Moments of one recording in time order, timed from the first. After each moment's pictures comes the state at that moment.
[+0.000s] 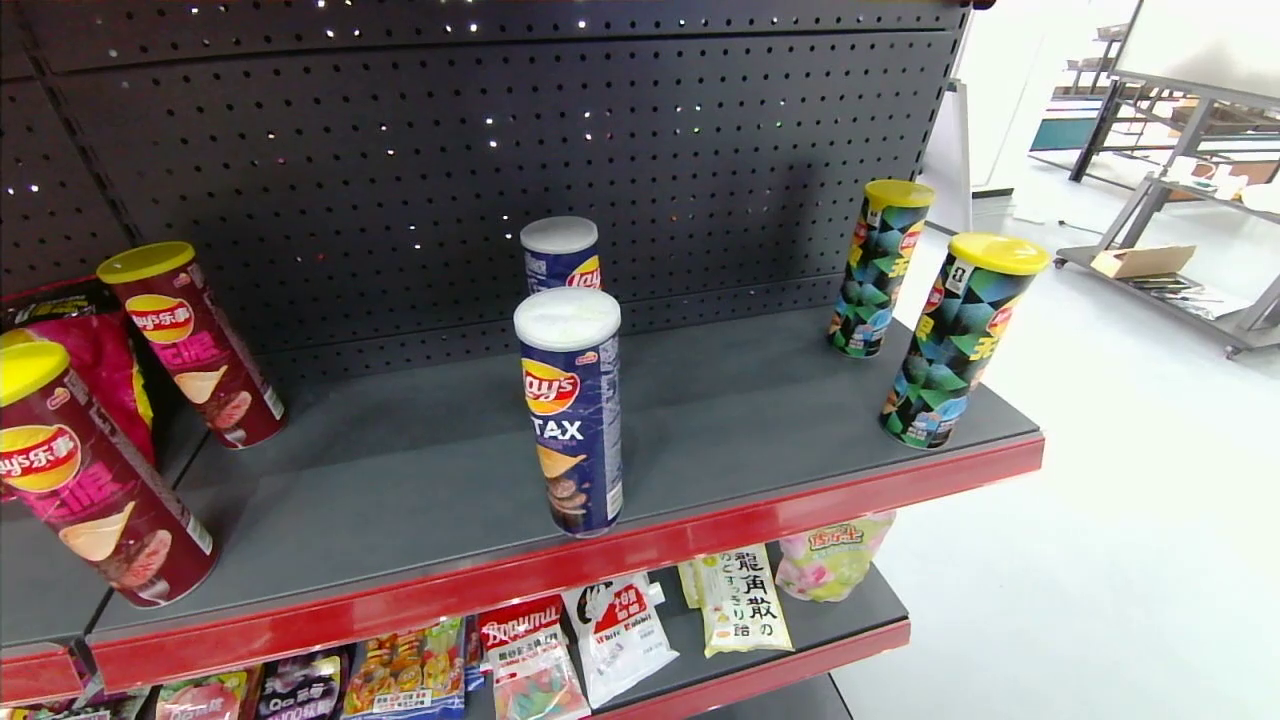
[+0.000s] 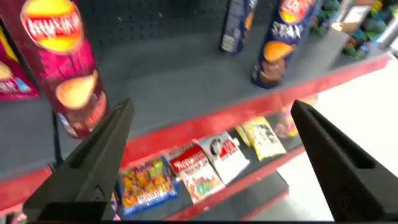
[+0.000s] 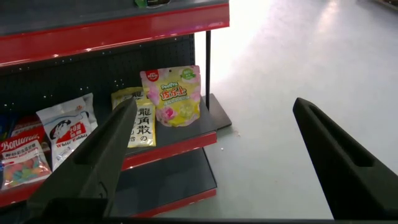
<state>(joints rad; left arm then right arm) -0.13 0.23 -0.33 0.12 -0.15 -0.08 -0.09 0.10 0.00 0.00 0.01 -0.01</state>
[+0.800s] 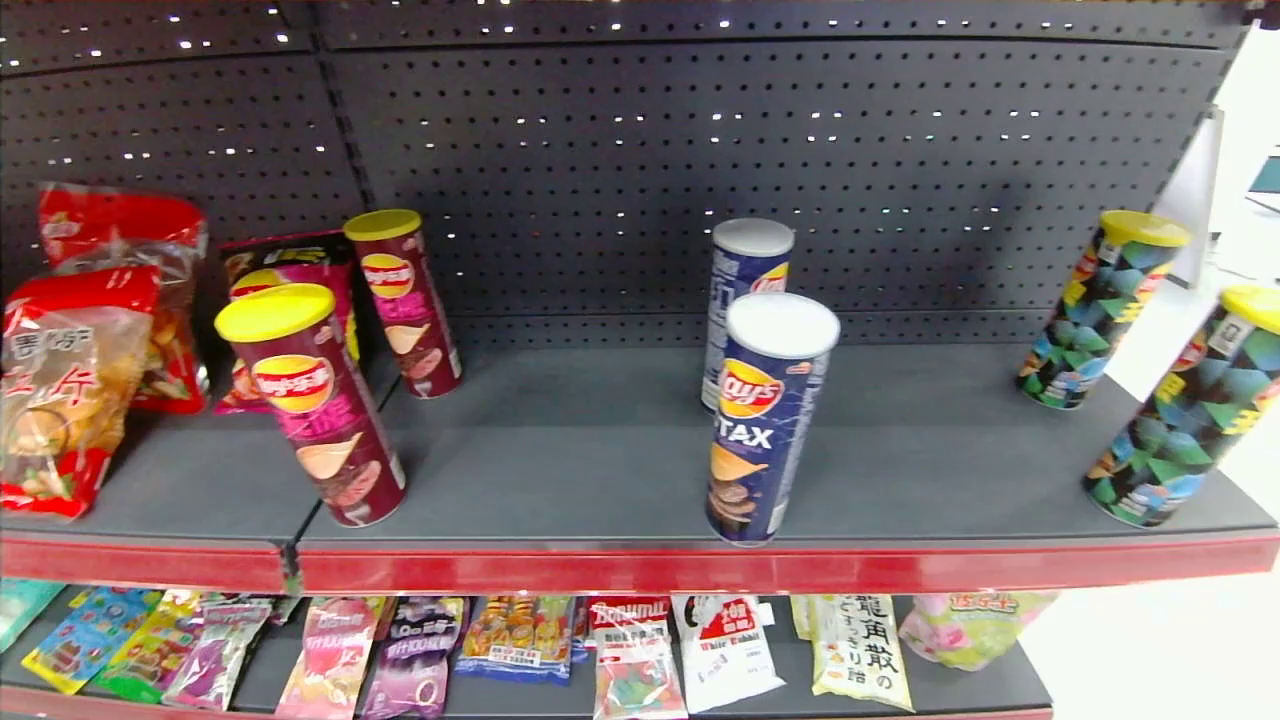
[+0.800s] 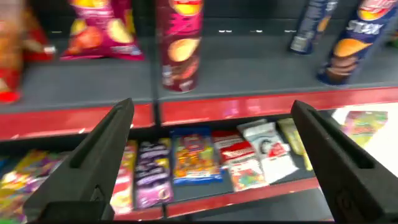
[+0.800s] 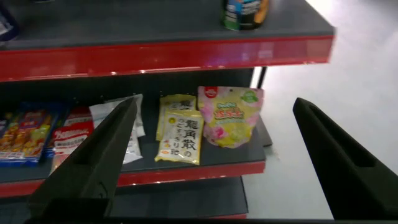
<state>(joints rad) -0.13 0.10 -0.30 0.20 -0.06 -0.07 -0.09 0.10 0.00 0.00 0.01 -0.01</state>
